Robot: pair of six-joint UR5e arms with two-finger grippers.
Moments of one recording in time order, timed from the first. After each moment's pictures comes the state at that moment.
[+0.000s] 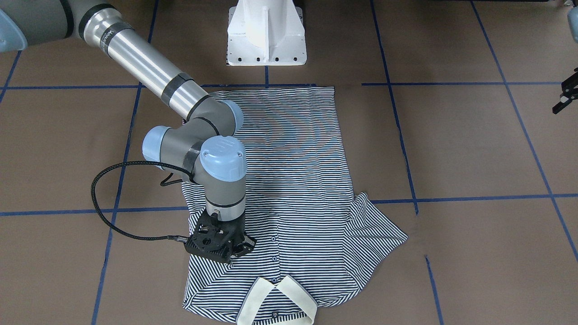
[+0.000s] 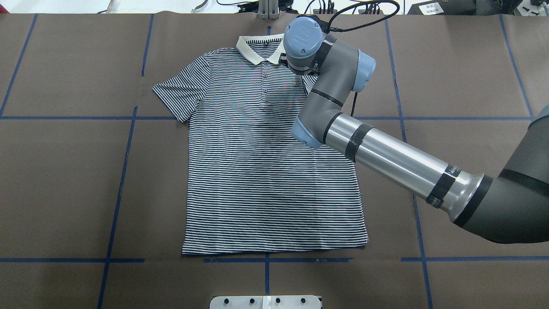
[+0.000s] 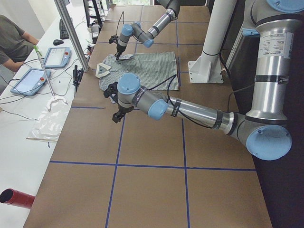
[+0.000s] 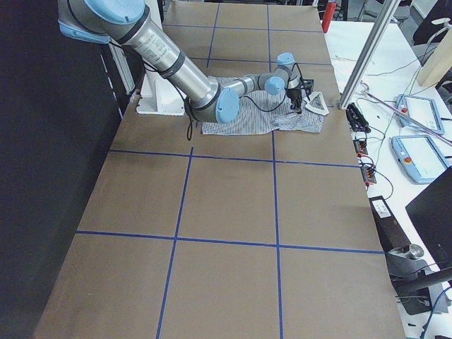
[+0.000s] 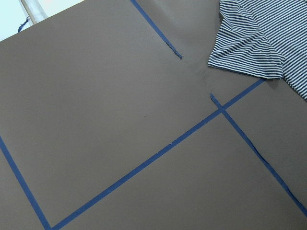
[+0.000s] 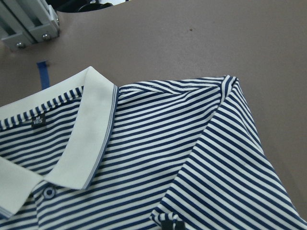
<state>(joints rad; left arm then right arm) -1.46 -1.59 -1.80 -1.89 -2.51 0.11 0.72 -0.53 0.84 -1.10 1.62 1.41</state>
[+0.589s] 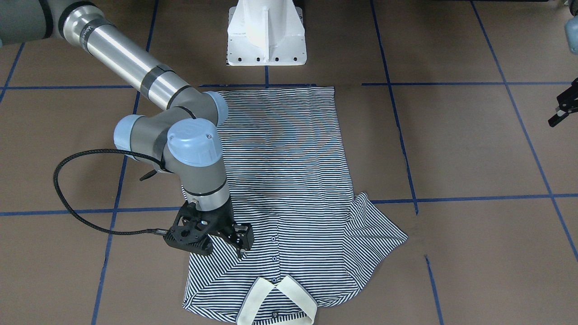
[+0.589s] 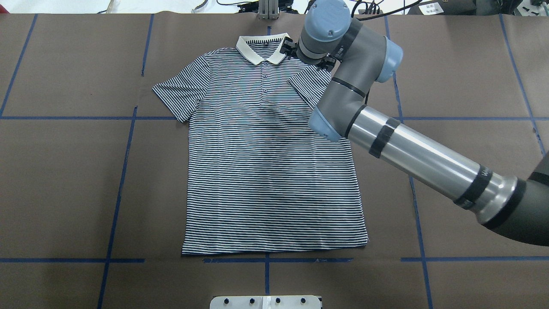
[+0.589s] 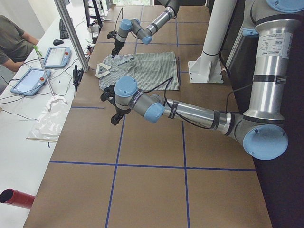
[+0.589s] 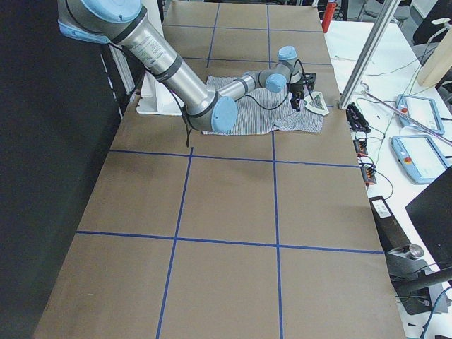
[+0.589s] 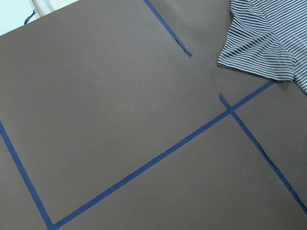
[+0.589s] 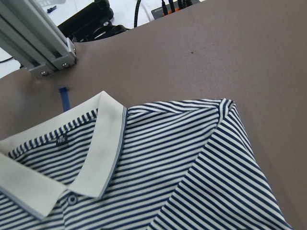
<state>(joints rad) -1.40 -1.64 -1.72 -2.02 -2.48 -0.24 0.77 -0.68 1.16 -1.15 1.76 1.41</state>
